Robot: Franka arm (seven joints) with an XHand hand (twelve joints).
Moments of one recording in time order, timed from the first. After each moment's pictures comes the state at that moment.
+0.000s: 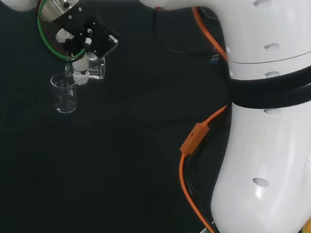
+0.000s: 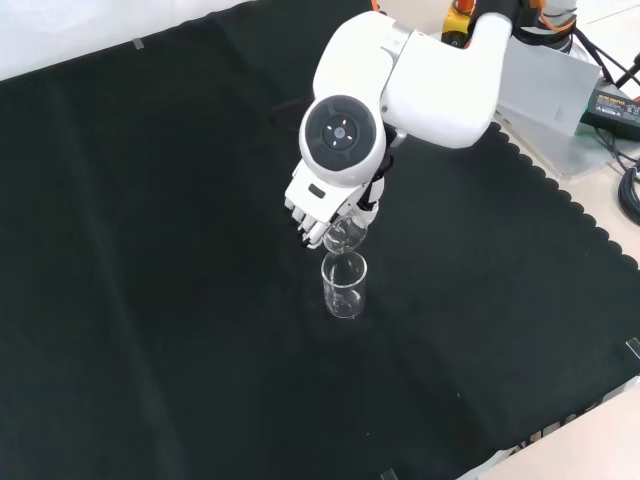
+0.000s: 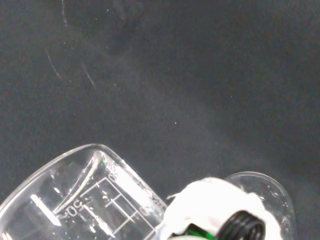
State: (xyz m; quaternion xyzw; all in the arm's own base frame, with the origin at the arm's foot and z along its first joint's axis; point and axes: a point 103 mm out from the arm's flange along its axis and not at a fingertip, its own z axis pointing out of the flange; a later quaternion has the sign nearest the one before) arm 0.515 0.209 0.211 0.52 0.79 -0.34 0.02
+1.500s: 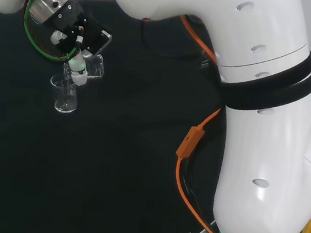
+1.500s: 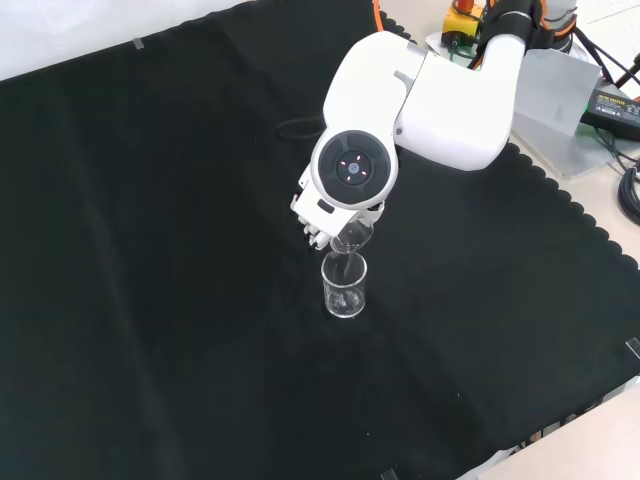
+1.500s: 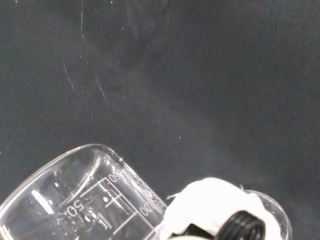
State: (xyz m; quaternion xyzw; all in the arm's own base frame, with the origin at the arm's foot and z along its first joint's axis) arm 0.514 0.220 0.218 0.50 0.78 -0.39 0.03
